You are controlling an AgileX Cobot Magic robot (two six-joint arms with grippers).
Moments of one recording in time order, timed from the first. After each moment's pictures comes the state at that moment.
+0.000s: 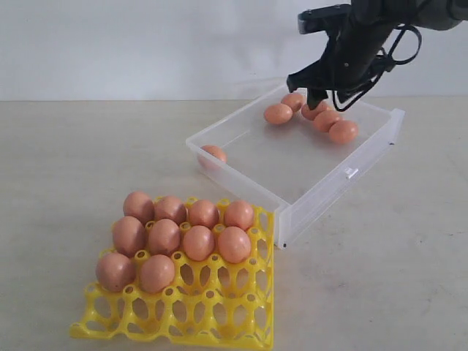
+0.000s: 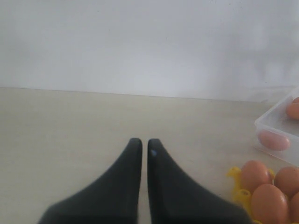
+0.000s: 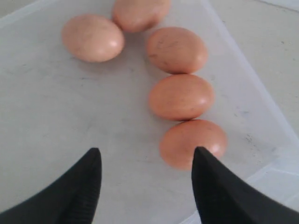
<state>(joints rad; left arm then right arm) -0.01 0.00 0.00 0.04 0.18 -0.09 0.11 2.19 -1.90 -0.03 0.85 -0.01</state>
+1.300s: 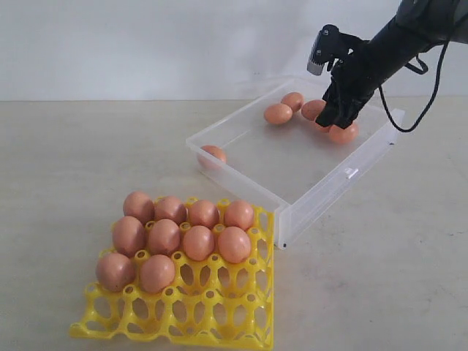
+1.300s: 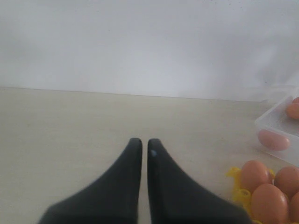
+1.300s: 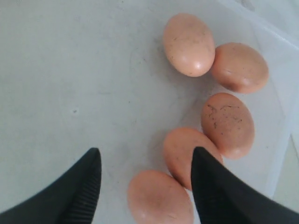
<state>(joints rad) -0.01 0.00 0.00 0.04 0.18 -0.09 -0.04 2.27 -1.90 0.46 0.87 -1.43</state>
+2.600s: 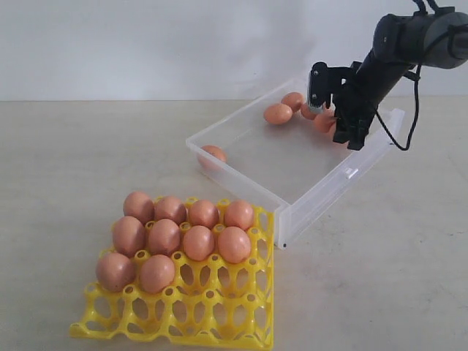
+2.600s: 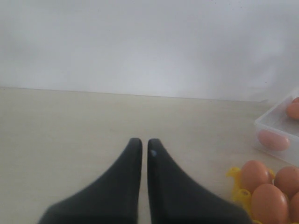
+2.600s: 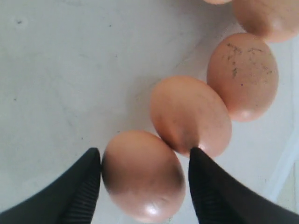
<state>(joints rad) -0.01 0.00 0.00 0.04 0.18 -0.09 0.01 2.35 -1.91 0.10 0.75 -1.35</state>
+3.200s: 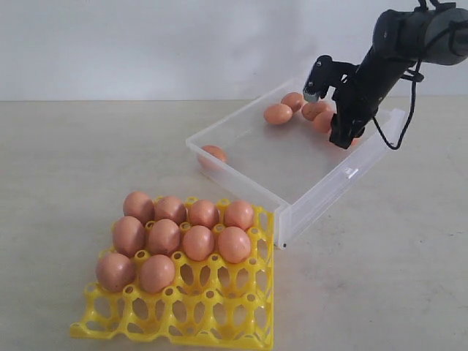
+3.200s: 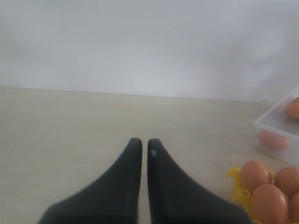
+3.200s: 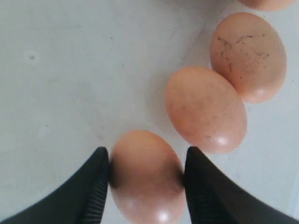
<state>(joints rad) -0.01 0.00 0.00 0.04 0.18 -0.09 0.01 2.34 -1.91 0.13 0.82 -1.10</state>
